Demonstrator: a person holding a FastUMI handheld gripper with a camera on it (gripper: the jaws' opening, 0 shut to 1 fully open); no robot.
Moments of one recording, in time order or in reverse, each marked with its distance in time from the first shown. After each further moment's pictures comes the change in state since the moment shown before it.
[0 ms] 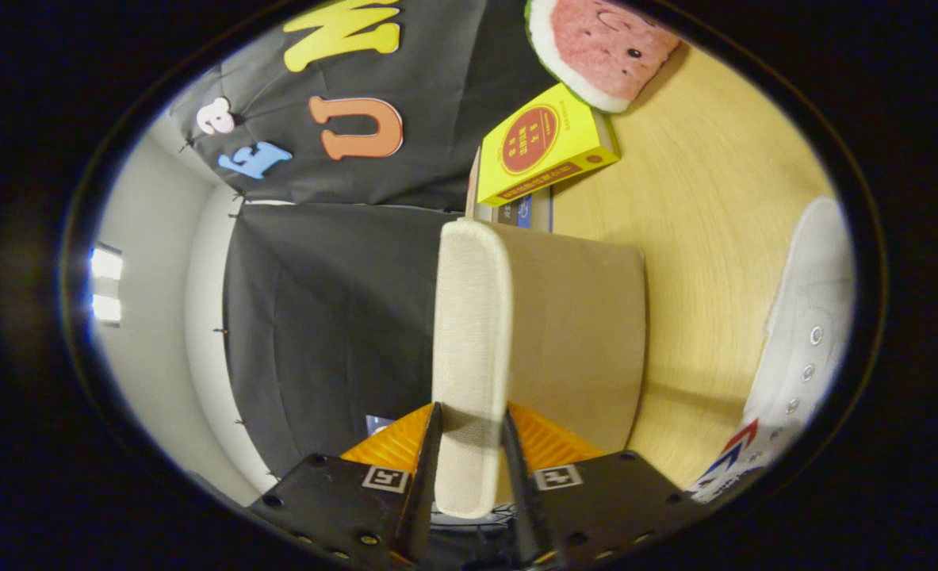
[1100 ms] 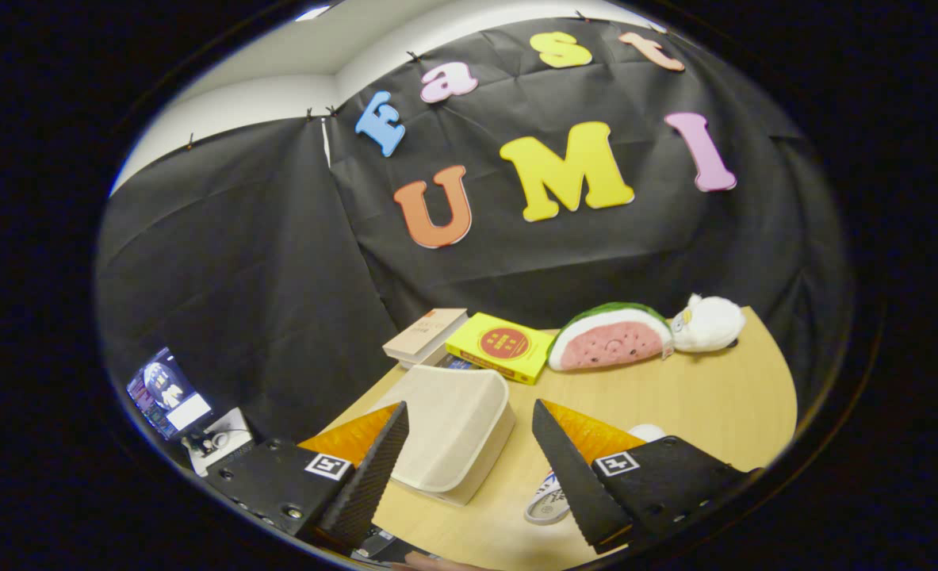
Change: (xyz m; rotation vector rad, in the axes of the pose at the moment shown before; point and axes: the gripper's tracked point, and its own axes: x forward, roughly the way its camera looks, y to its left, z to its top) arm -0.111 0.128 -0.052 -0.756 -0.533 -0.662
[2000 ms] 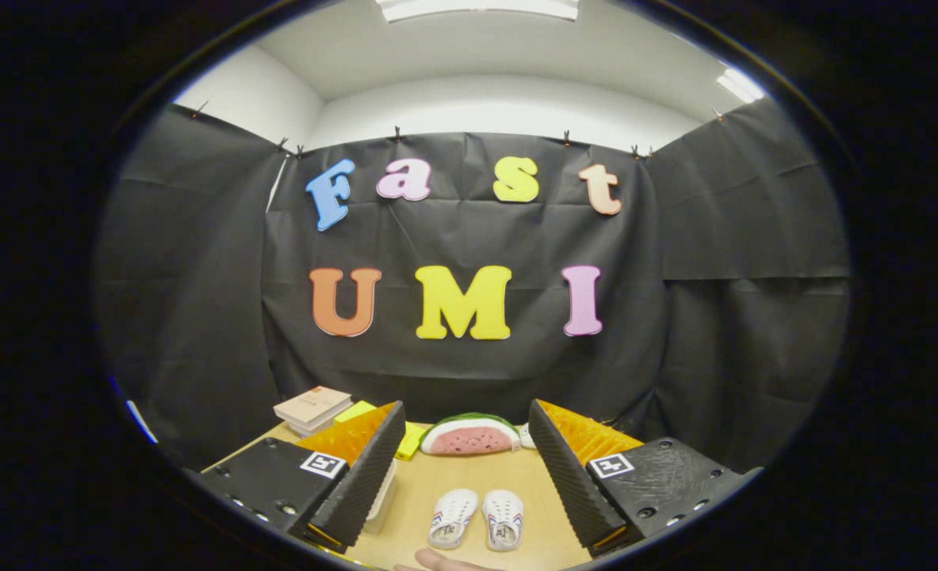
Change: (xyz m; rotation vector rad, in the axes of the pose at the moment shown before) arm -0.191 0.036 0.093 -0.201 -0.449 -0.551
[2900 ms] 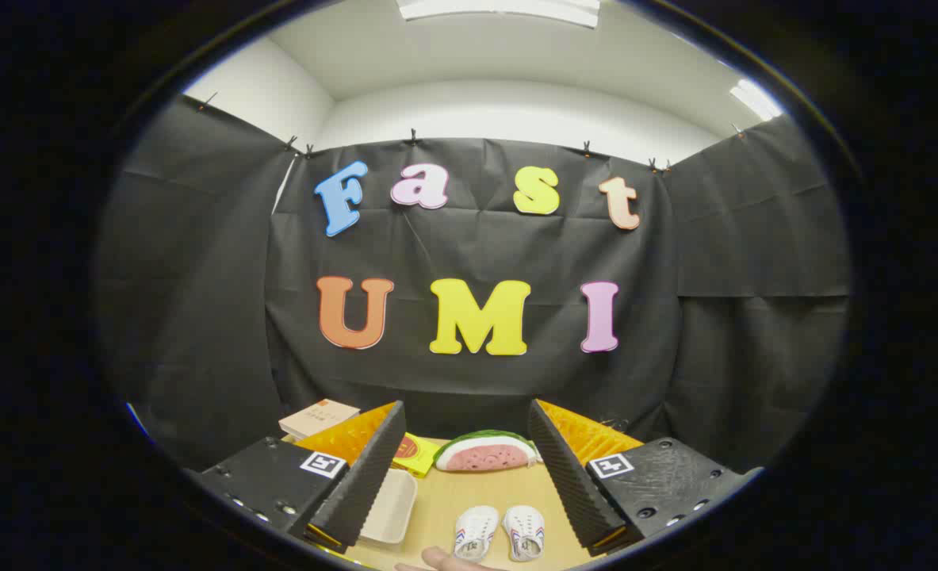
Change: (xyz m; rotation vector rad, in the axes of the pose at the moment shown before) arm 0.031 0.060 0.045 -0.018 -0.037 -0.017
